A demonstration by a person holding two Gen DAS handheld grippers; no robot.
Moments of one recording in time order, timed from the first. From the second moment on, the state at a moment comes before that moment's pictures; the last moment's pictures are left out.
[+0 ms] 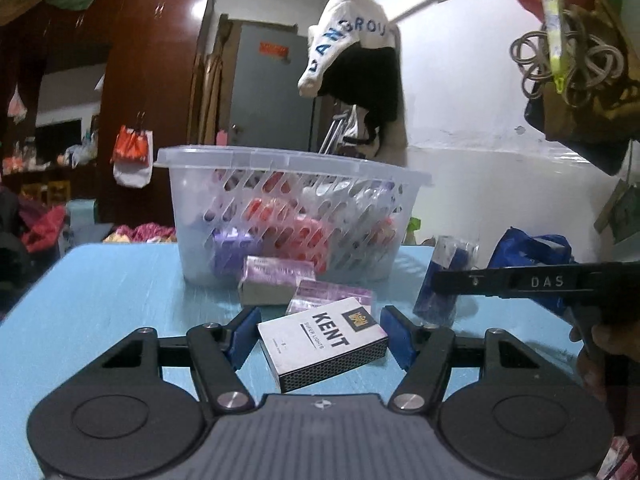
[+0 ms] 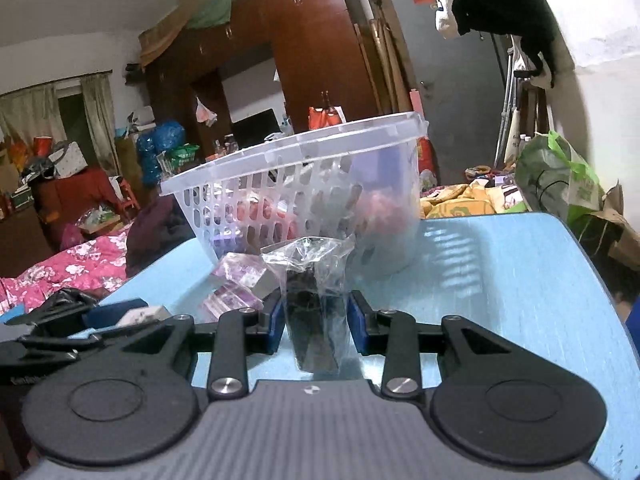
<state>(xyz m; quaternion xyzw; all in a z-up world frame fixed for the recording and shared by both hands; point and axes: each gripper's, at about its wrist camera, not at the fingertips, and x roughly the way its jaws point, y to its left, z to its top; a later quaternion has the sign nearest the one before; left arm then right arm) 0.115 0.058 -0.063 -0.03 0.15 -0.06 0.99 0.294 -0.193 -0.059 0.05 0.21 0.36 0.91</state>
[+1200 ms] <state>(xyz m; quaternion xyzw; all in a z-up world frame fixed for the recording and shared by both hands) 0.219 0.109 0.057 -0.10 0.15 -0.08 0.98 0.333 -0.168 0.074 0.02 0.09 0.37 0.92</state>
